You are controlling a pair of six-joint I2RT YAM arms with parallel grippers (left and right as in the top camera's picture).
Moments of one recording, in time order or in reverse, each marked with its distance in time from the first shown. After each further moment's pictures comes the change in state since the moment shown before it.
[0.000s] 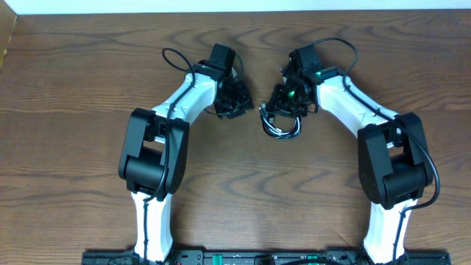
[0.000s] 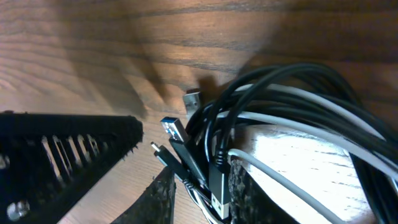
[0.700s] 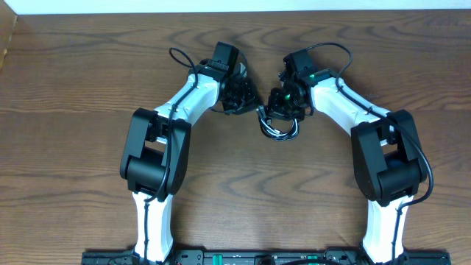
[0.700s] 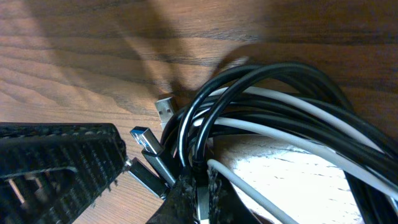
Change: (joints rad) left arm -0.013 0.000 0.000 0.095 0.109 0.037; right arm 0.019 0.033 0.000 -0.002 0.026 0.037
